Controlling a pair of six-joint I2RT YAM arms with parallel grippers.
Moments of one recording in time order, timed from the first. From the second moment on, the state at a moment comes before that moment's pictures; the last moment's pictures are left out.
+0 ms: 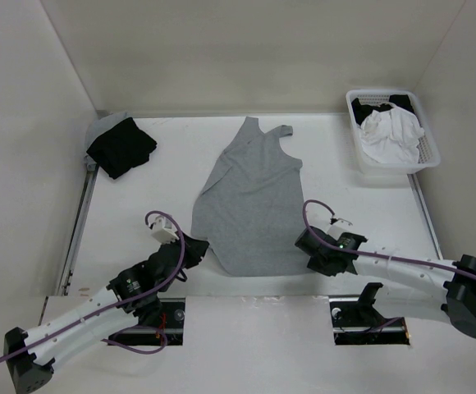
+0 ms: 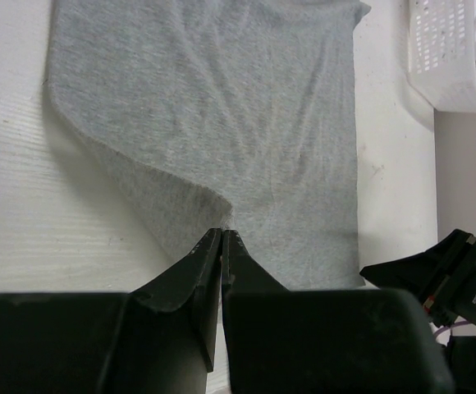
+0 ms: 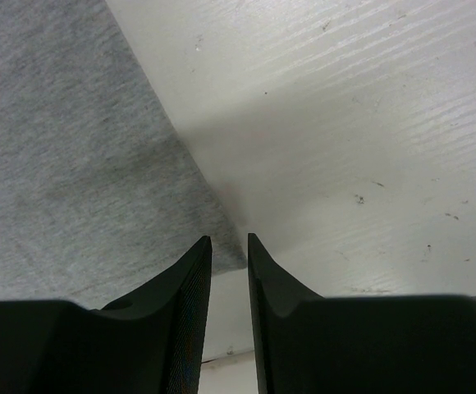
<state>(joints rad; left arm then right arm) -0.94 0.36 0.21 -0.32 -0.48 -1.10 0.93 1.11 0.55 -0.79 0.42 1.32</state>
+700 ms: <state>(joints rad) -0.89 0.30 0.21 -0.28 -0.47 -1.04 0.93 1.21 0.61 -0.83 0.38 1.34</state>
